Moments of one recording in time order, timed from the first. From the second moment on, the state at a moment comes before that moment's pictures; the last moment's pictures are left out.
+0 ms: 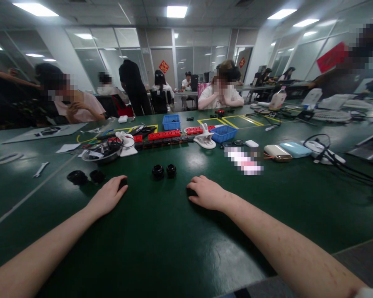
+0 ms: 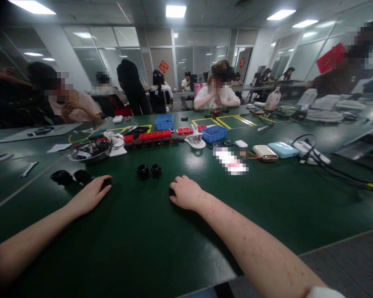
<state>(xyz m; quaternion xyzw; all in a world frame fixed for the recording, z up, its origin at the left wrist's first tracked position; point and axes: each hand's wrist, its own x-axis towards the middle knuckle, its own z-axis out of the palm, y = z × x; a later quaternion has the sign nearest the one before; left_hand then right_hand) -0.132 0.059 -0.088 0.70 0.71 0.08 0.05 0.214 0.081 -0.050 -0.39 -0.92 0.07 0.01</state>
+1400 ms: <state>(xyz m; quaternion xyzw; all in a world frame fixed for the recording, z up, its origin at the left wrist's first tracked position) -0.161 0.057 -0.077 0.60 0.74 0.26 -0.14 0.209 0.080 -0.052 -0.39 -0.92 0.06 0.02</state>
